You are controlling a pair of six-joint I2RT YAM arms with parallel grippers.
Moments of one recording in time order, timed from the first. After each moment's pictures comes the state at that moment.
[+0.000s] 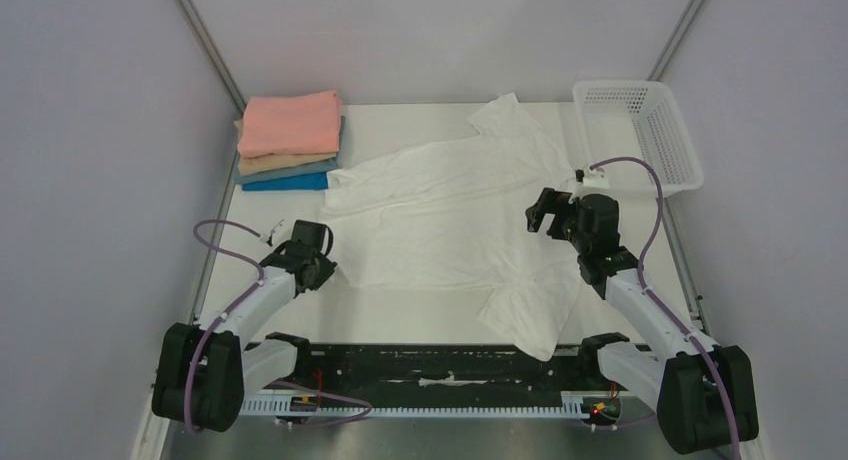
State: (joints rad) left arm -0.21 1.10 0.45 -0.45 -0.29 -0.98; right arm 0.17 1.01 0.48 0.09 0.00 0.32
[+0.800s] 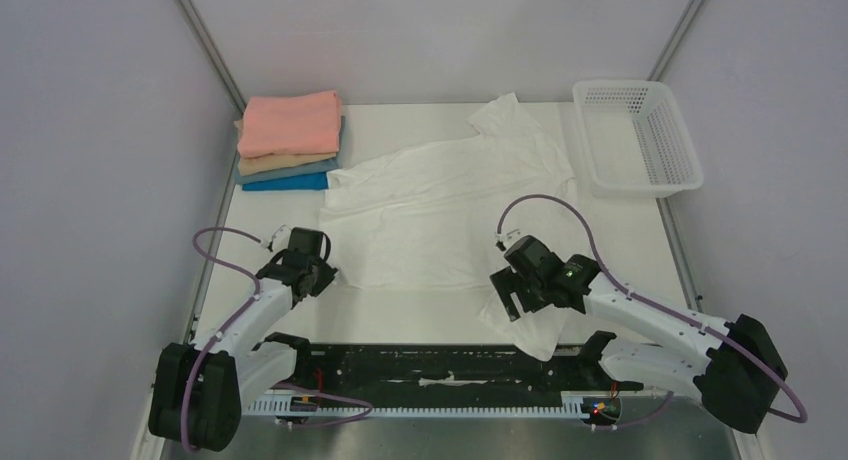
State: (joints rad) left arm -0.21 1.00 0.40 -0.44 -0.23 -0.96; right arm 0.77 1.06 0.63 -0.70 0.17 0.28
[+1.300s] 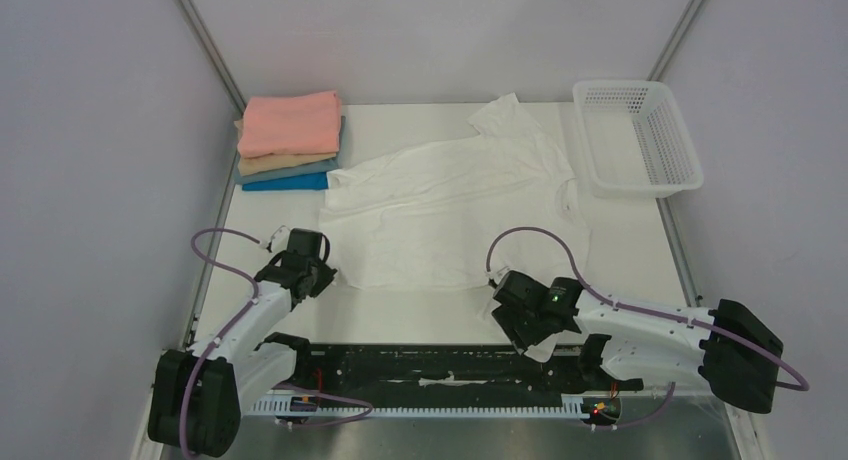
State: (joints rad) left arm -0.21 0.98 0.39 -0.45 -0.23 -0.96; right arm 1.03 1.07 0.49 -0.78 0.08 0.43
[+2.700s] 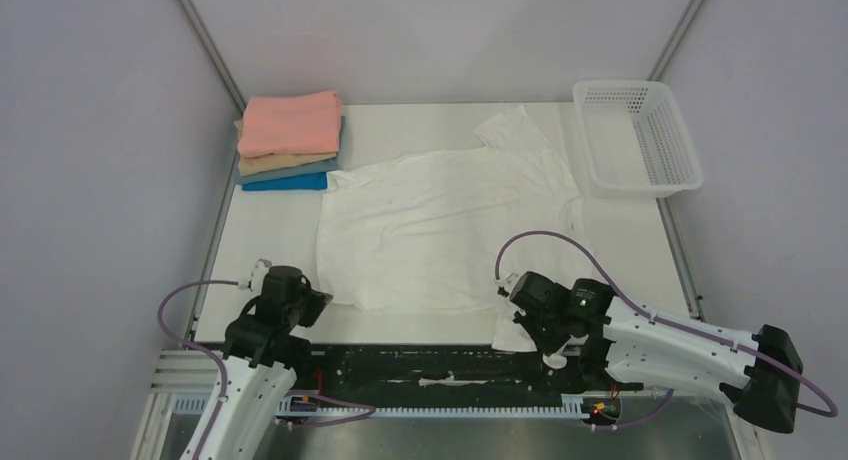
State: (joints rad) left arm -0.25 0.28 0.36 -0.95 -0.13 -1.19; right arm 1.04 0.86 0.54 -1.03 -0.04 0.35
